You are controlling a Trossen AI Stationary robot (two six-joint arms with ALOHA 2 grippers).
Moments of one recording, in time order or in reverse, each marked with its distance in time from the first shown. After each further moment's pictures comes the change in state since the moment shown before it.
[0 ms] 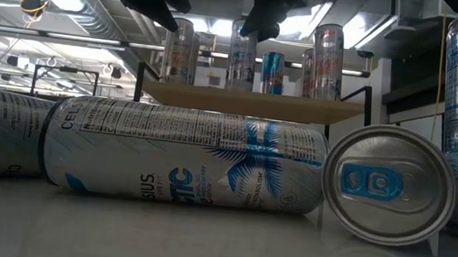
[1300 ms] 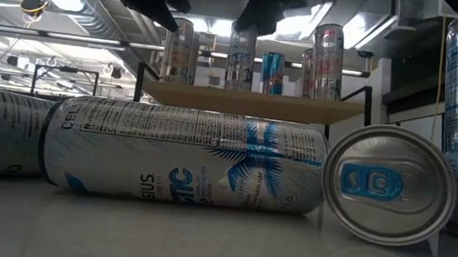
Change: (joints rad) left arm 0.000 0.000 0.000 0.000 0.000 0.000; right arm 0.000 -0.006 -0.001 0.082 0.023 -0.001
